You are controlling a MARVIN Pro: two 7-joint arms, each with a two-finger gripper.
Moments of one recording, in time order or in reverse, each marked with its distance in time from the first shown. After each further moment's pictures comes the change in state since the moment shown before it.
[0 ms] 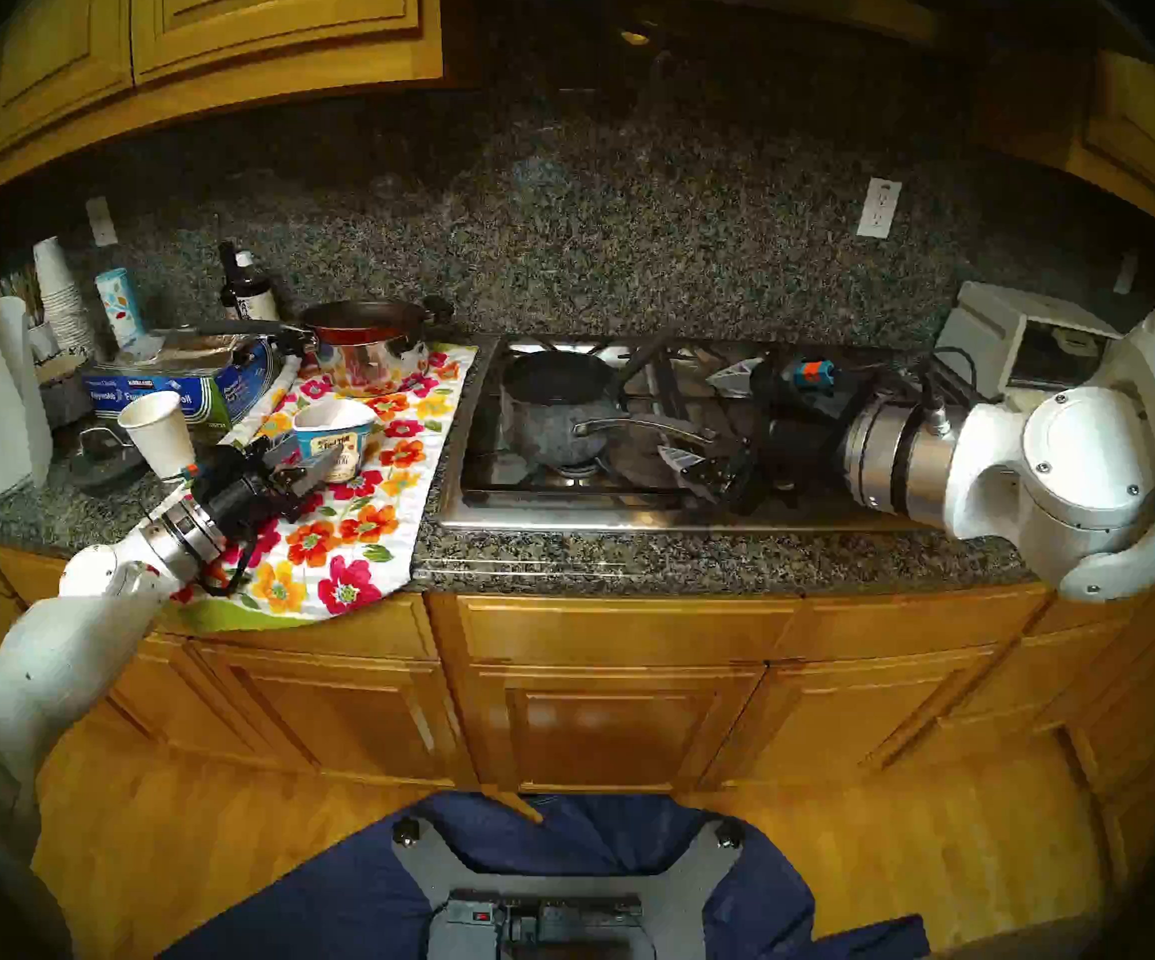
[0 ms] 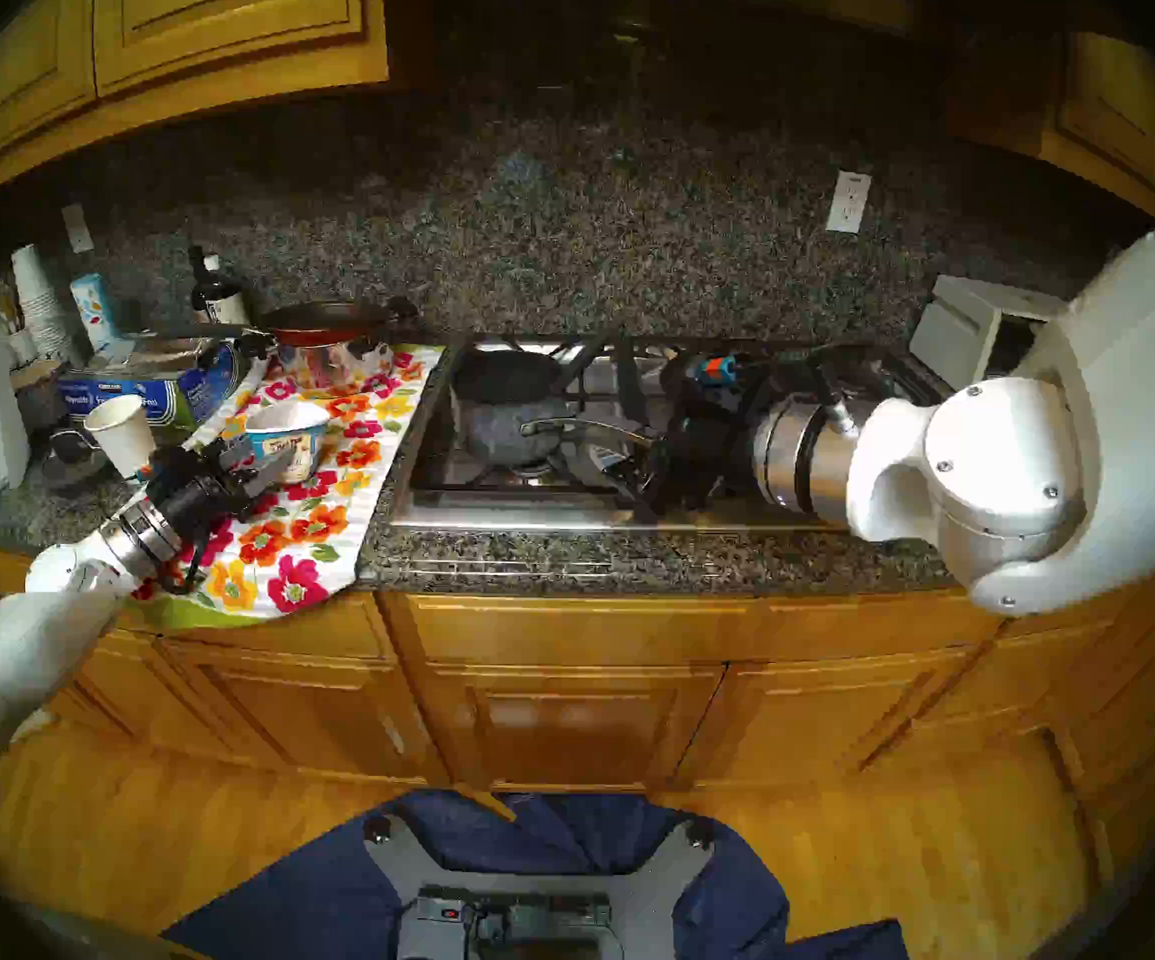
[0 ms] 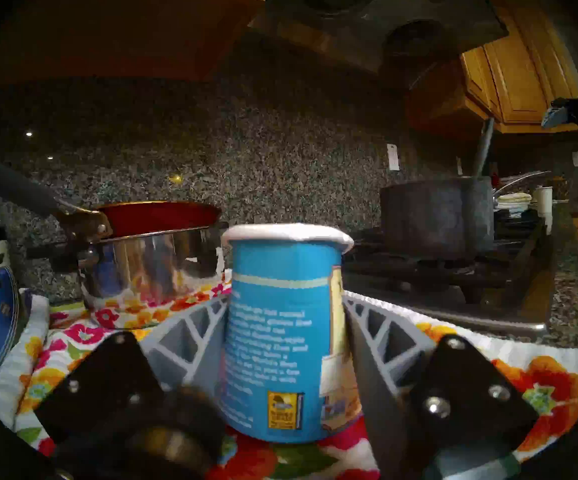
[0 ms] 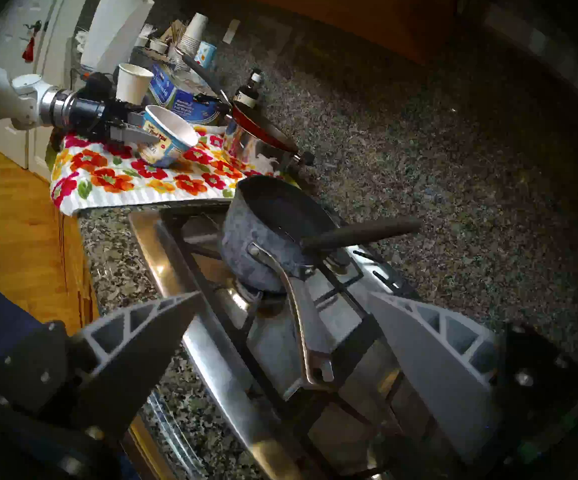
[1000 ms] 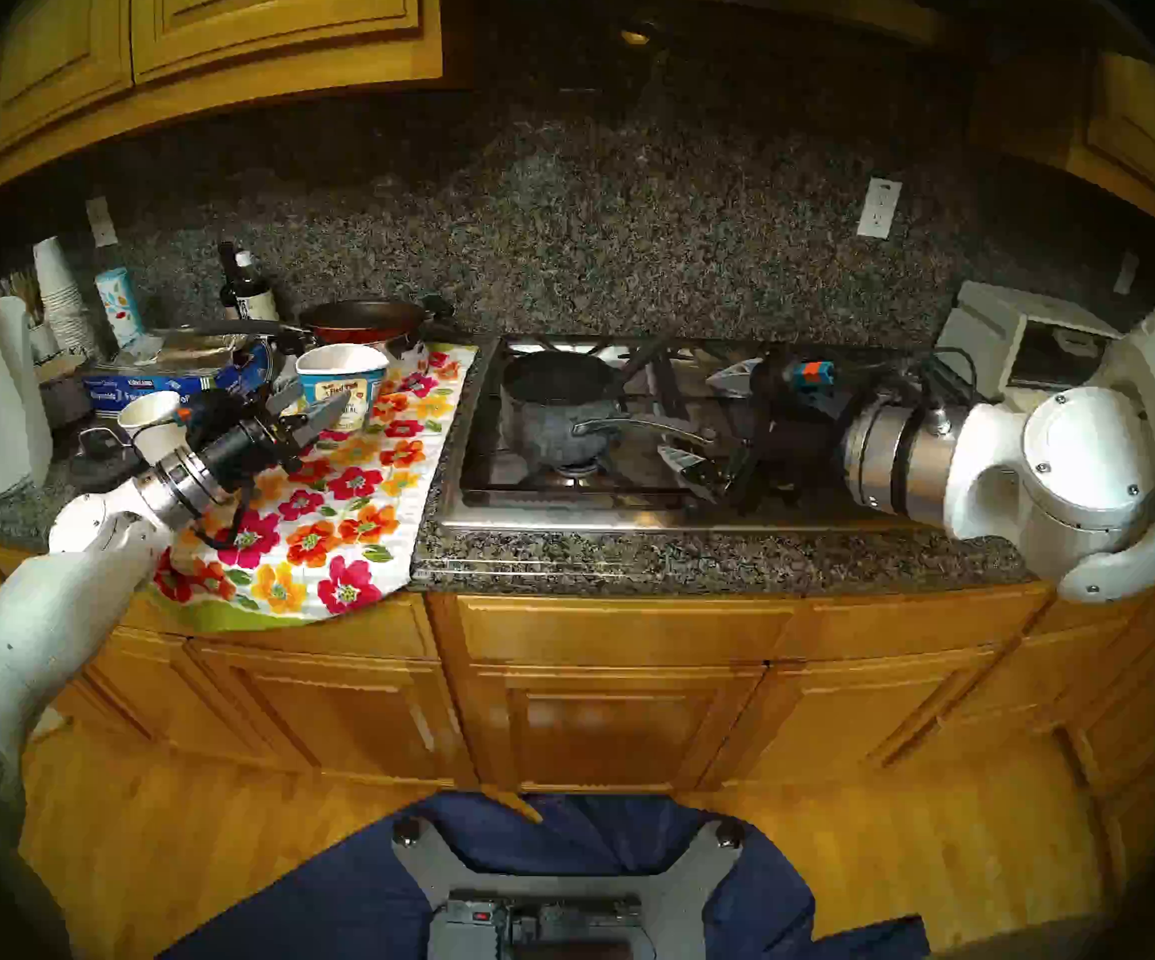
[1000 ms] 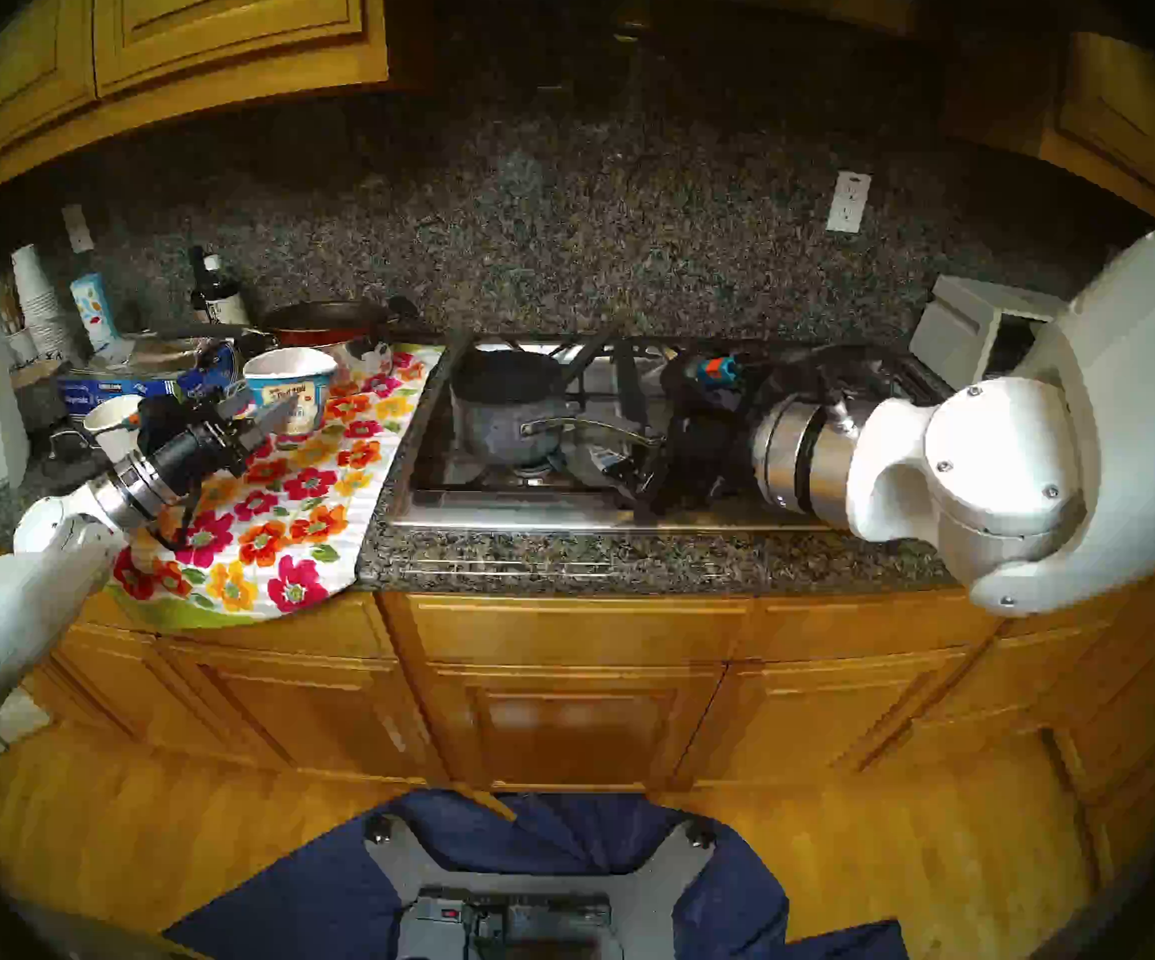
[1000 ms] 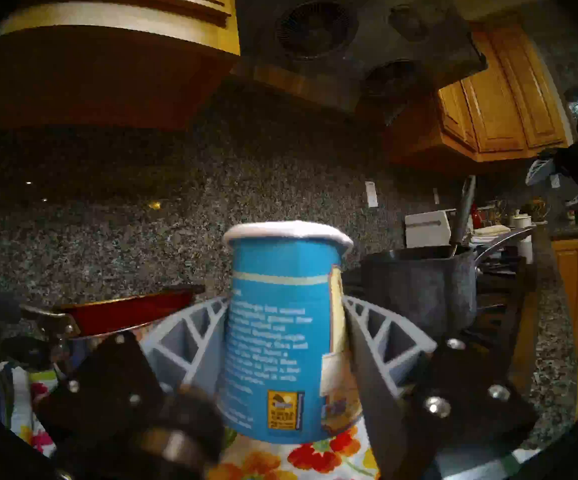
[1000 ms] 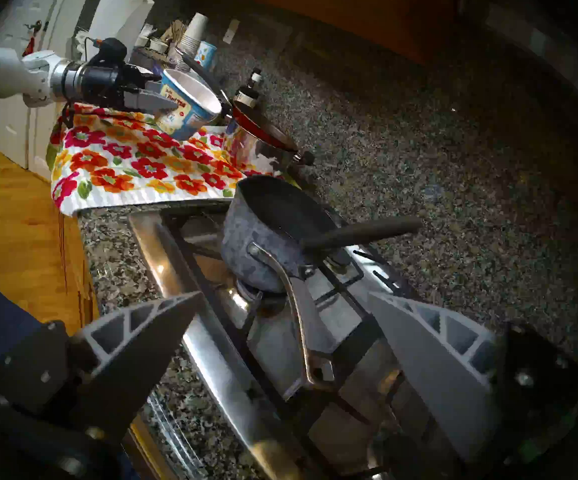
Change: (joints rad) left arm -0.042 0.033 -0.046 -0.139 -0.036 0.097 -0.011; right arm -0.001 0.000 0.000 0.000 0.000 0.000 0.000
